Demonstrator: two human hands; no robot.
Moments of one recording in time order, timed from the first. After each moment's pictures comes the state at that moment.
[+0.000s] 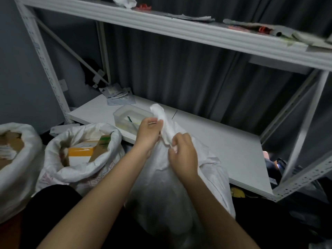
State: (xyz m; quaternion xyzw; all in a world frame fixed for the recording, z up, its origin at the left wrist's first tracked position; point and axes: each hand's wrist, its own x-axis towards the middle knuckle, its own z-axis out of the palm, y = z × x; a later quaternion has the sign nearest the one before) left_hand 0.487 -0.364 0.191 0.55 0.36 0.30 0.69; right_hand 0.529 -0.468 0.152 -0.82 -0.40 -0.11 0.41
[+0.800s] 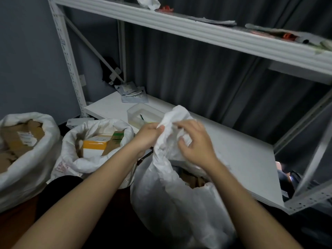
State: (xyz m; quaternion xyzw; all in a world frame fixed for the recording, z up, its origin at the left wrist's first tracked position) left_hand 0.438 -0.329 0.183 0.66 0.31 0.21 0.65; right_hand 0.543 -0.461 0.193 -0.71 -0.59 -0.04 0.38
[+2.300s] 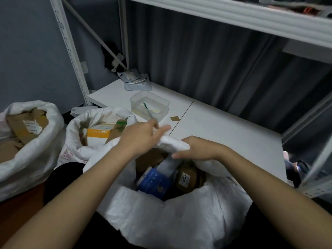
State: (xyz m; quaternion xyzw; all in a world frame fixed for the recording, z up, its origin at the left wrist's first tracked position) left_hand 0.403 -0.338 0.177 0.93 0.29 0.15 0.15; right_hand 0.571 -0.462 0.175 -0.74 -0.57 0.34 0.13
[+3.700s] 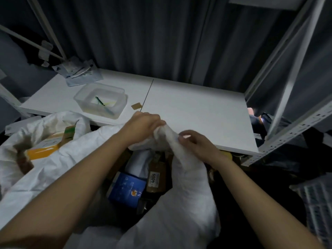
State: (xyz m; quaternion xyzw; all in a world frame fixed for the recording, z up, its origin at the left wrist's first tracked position) left_hand 0.572 -0.341 0.126 0.98 0.02 0.05 0.19; right_hand 0.650 -0.553 0.105 -0.81 -0.26 0.30 0.44
